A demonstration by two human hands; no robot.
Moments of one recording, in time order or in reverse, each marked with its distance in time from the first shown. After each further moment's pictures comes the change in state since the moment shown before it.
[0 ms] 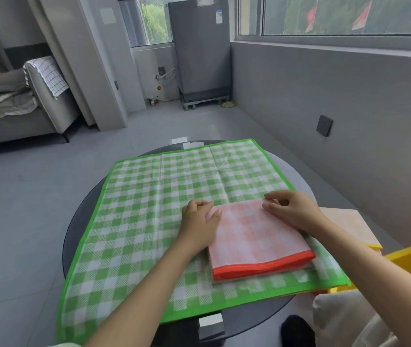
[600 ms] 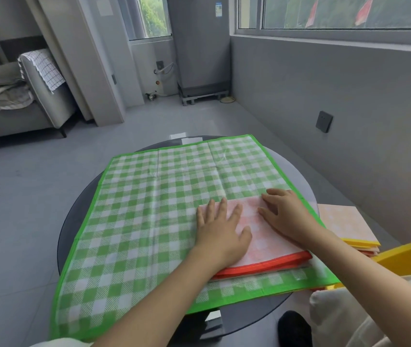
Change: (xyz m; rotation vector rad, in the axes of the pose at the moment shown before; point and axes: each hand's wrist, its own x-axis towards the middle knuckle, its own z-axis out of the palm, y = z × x) left_hand -0.022 0.035 0.031 0.653 -0.225 0.108; right_hand -0.011 -0.001 0.019 -0.343 0.039 -0.175
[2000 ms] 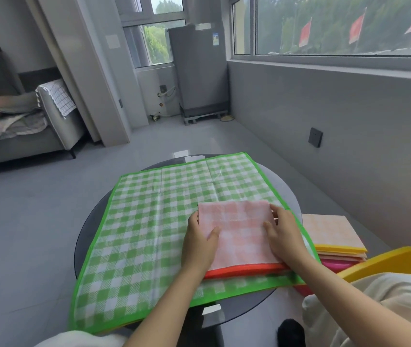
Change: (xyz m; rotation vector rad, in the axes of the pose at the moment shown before) left_hand -0.031 -0.007 -0.003 -0.842 0.417 -0.262; right_hand -0.041 -0.013 -0.001 0.444 0.193 0.289
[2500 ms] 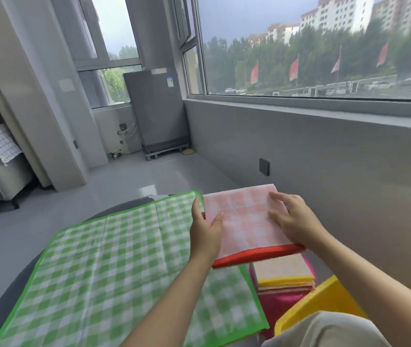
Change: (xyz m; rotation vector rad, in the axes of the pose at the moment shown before) left_hand 0.042 0.137 0.104 -0.326 -0.072 0.195; right_hand 0.065 0.028 -0.171 -0.039 0.095 -0.041
